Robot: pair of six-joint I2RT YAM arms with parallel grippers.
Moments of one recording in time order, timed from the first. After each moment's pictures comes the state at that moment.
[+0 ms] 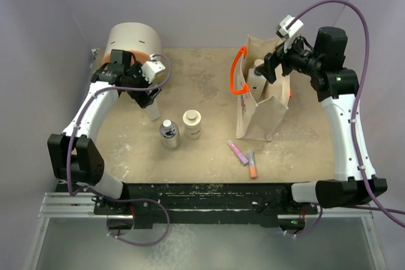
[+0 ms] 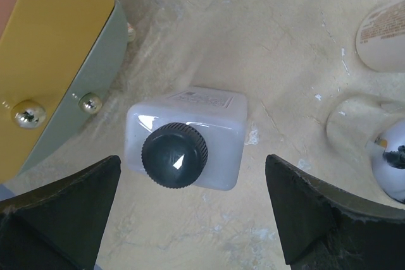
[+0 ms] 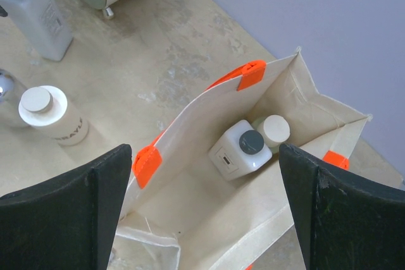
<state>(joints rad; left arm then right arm) -0.11 1.54 1.39 -0.78 0.30 0.68 0.07 1.33 1.67 -0.71 -0.58 -0.42</state>
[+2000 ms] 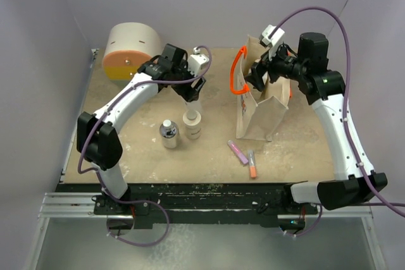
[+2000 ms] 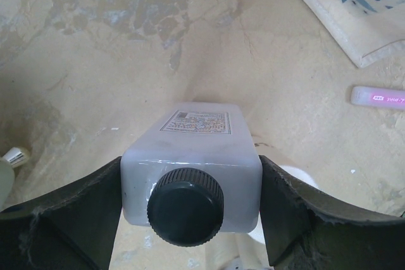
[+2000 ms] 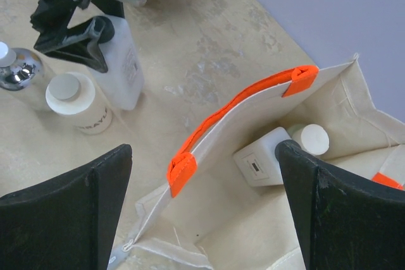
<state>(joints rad) -0.48 1.77 1.65 -0.73 0.25 0.26 0.19 1.34 1.59 -0.70 -0.56 -0.44</state>
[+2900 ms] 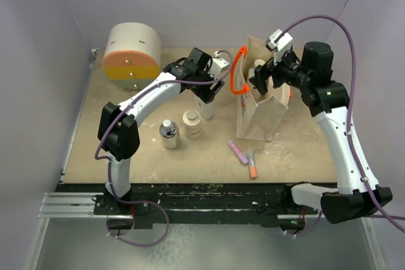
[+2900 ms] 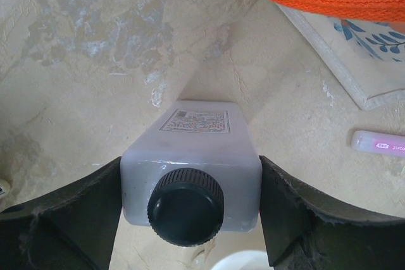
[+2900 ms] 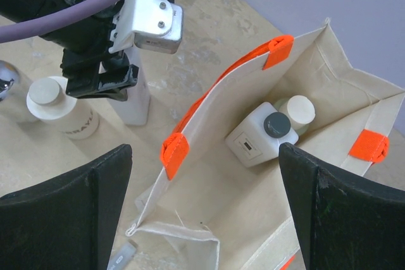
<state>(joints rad) -0.63 1.97 1.81 -0.71 0.08 0.18 0.19 1.22 1.48 -0.64 -0.43 -0.35</state>
